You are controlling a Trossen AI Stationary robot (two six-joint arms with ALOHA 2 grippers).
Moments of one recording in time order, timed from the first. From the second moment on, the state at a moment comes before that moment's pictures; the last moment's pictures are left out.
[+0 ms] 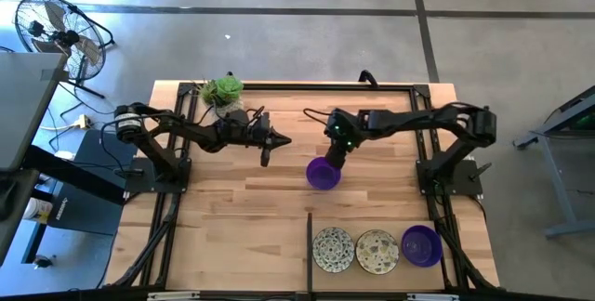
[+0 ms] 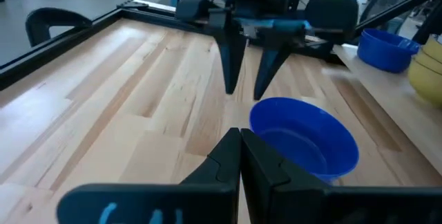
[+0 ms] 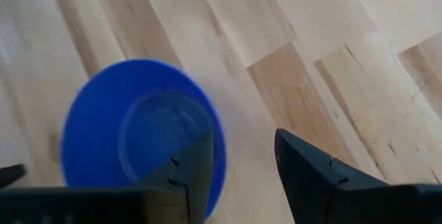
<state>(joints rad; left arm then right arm) 0.34 1.60 0.49 0.93 0.31 -0.10 -0.27 1.62 0.97 -0.43 -0.17 0.33</state>
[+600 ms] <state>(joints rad) 0.34 1.60 0.49 0.91 0.31 -0.10 -0.27 1.73 0.97 -0.33 -0.27 0.35</state>
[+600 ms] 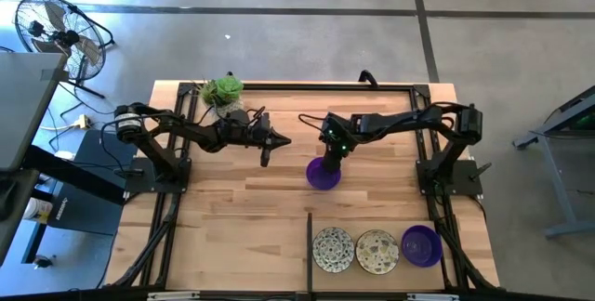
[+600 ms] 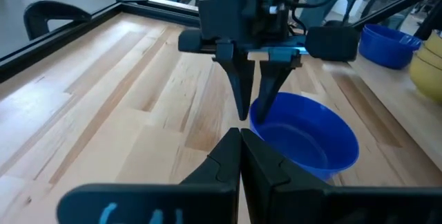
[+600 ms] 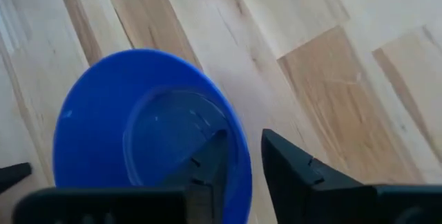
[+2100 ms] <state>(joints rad) 0.34 1.60 0.49 0.92 0.30 -0.11 0.54 0.96 0.97 -1.29 -0.13 1.00</state>
